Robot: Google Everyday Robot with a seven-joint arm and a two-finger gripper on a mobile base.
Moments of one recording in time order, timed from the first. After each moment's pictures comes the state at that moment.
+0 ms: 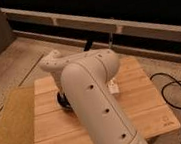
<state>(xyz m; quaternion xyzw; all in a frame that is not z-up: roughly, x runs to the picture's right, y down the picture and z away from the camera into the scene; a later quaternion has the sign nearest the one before) -0.157 0.088 0.920 -0.29 0.28 0.51 0.76</state>
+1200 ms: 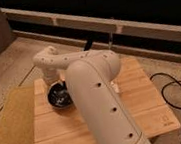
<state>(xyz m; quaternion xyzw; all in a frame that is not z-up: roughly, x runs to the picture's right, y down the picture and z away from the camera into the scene) -0.210 0.032 0.898 -0.28 0.14 0.46 0.83</state>
